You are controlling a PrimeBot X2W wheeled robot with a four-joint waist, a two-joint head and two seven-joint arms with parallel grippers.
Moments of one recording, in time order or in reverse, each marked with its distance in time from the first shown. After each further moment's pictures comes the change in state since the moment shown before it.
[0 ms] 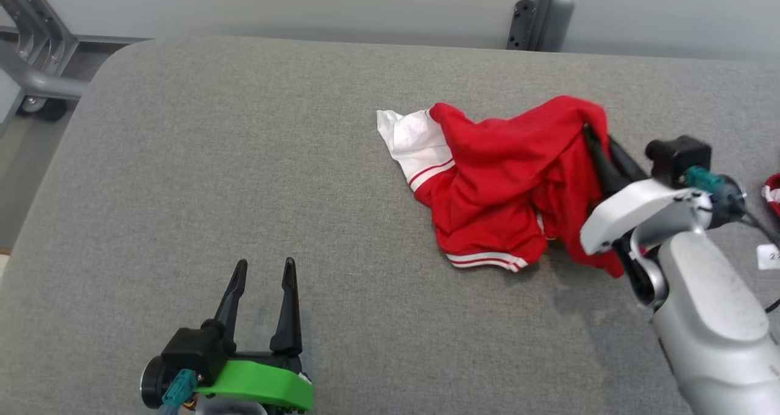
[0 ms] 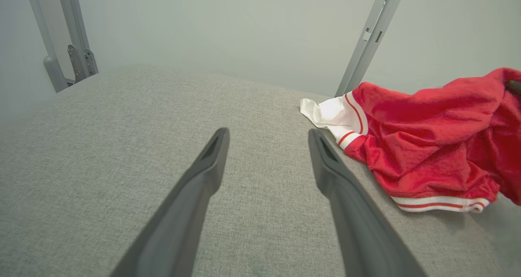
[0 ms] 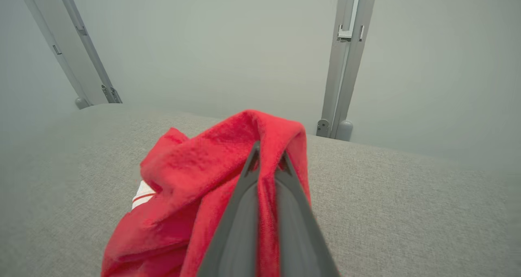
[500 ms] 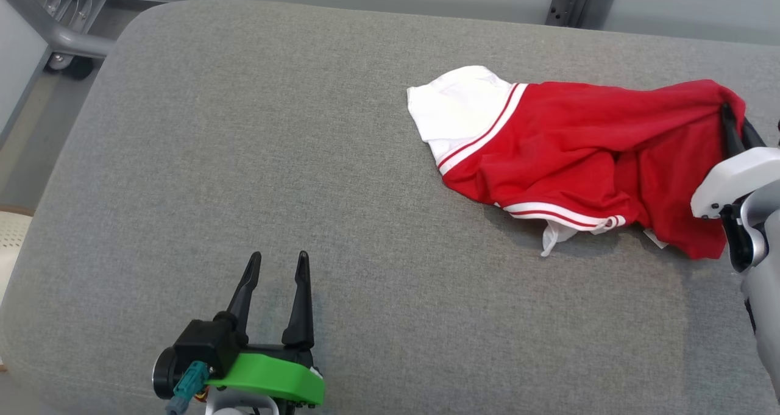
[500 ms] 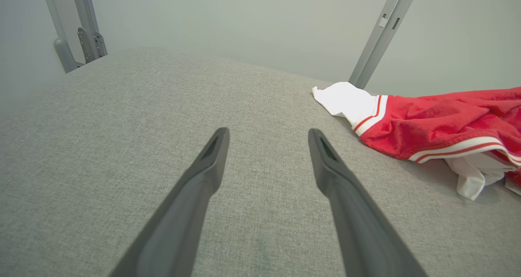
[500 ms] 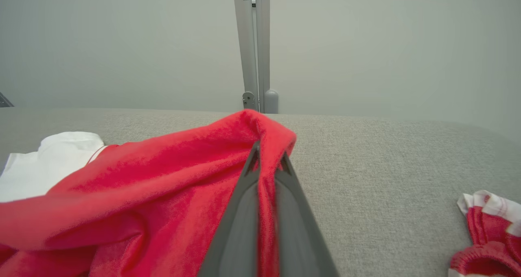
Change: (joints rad) left arm -0.028 -0.001 -0.044 0.008 -0.018 0.009 0.000; right arm -0.170 -0.150 -0.197 0.353 0.021 0.000 -0.059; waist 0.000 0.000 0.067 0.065
